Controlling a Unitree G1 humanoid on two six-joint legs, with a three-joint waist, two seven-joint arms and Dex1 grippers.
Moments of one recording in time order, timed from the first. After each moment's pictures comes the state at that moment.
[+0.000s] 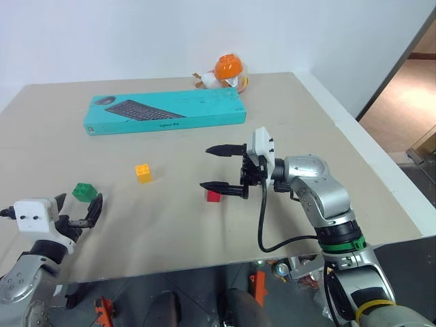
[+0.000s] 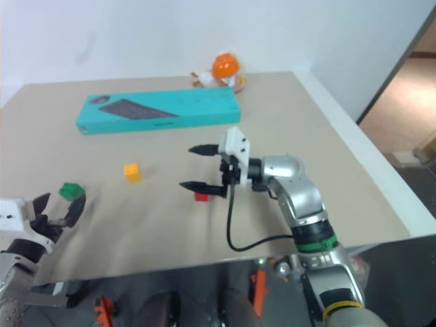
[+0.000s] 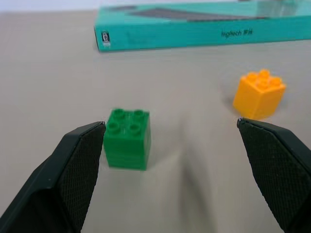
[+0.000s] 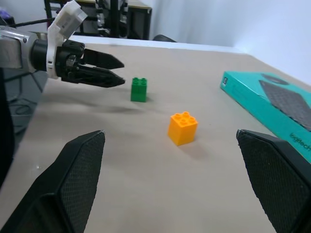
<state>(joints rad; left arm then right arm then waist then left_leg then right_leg) 0.22 0.39 0.51 -0.41 -0.52 0.37 -0.36 -0.67 -0.39 0.16 -0.02 0.33 0.31 1.10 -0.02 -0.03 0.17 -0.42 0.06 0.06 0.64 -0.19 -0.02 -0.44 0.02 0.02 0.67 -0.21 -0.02</state>
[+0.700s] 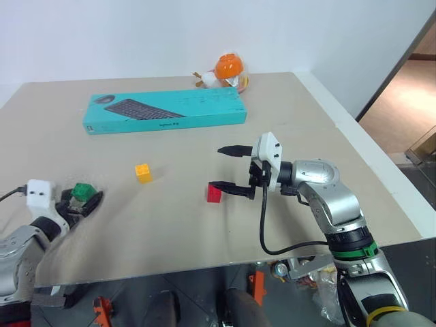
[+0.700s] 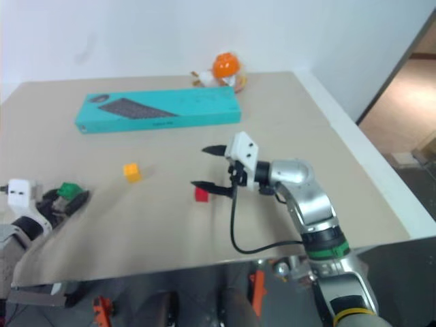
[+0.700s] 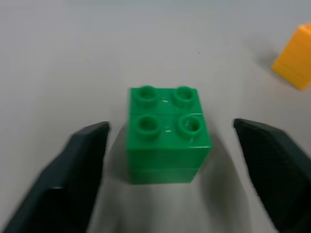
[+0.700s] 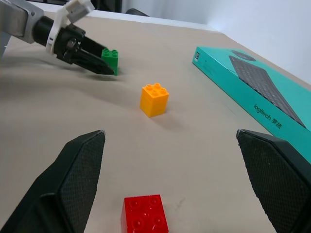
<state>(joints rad) -0.04 0.60 0.42 0.08 -0.47 0.39 -0.58 -0.61 -0.47 0.16 -0.06 0.29 0.28 1.02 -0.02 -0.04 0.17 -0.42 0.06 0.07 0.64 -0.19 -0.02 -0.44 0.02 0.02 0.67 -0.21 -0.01</state>
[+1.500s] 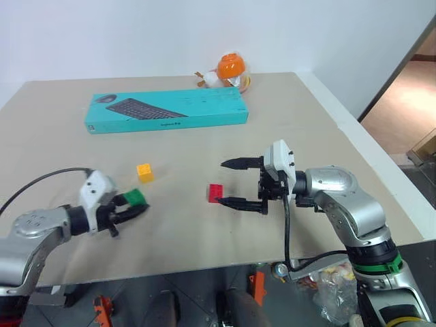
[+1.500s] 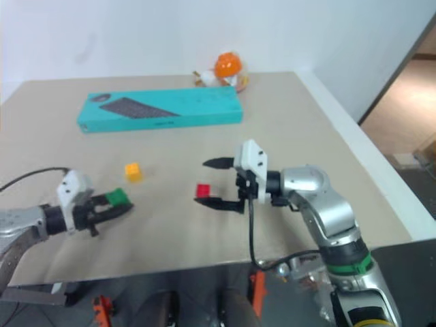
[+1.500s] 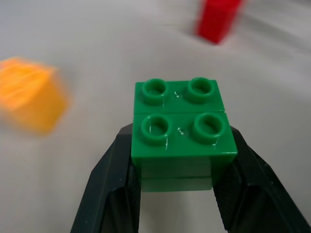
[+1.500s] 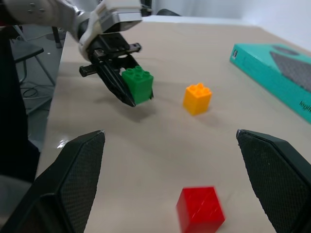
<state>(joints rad) -0.16 0.81 0.07 -0.22 -0.48 0.49 -1.00 -0.50 -0.62 0.13 -0.29 0.47 0.46 1.07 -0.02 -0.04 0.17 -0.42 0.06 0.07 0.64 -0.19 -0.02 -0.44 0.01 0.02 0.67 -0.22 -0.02</state>
